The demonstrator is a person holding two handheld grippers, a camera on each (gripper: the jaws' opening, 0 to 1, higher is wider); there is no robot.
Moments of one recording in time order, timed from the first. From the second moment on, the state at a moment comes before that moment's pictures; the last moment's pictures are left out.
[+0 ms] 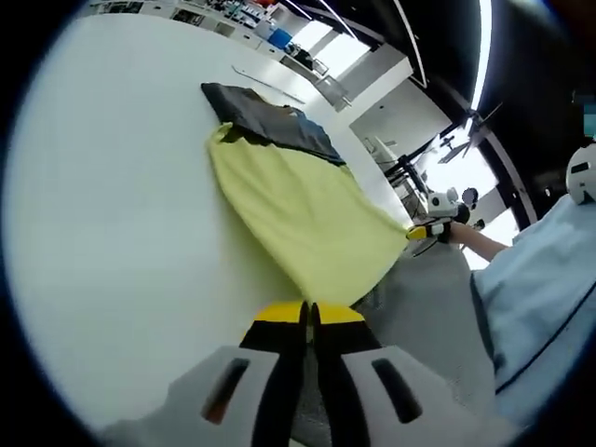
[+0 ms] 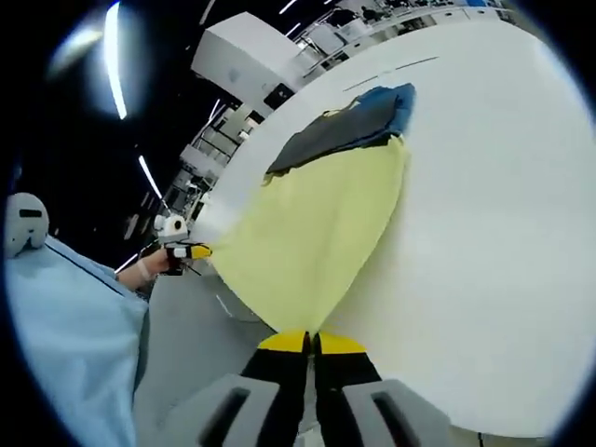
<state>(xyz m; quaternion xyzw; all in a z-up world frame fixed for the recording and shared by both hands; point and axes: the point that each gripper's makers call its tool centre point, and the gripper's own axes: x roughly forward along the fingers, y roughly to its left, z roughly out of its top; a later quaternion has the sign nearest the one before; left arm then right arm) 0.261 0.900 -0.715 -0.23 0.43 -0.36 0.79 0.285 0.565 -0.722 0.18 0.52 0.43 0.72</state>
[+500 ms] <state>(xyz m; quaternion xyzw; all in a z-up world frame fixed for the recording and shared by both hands) 0.247 0.896 -0.694 -0.26 0.44 -0.37 0.77 0.267 0.569 -0.705 0.22 0.53 0.43 0.70</state>
